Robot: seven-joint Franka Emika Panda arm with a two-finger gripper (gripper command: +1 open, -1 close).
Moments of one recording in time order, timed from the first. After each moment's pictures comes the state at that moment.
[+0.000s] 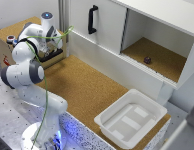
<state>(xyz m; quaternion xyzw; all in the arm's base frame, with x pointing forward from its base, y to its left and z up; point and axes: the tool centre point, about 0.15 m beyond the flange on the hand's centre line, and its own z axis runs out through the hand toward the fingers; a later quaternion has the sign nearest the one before) 0.298 0.357 0.474 -0.98 -0.13 -0.12 0.11</state>
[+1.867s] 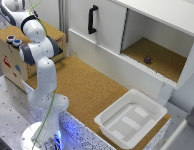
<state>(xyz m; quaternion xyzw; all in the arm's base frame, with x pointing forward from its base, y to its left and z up) 0.161 0.584 0.531 -0.74 -0.66 -0.07 0.06</state>
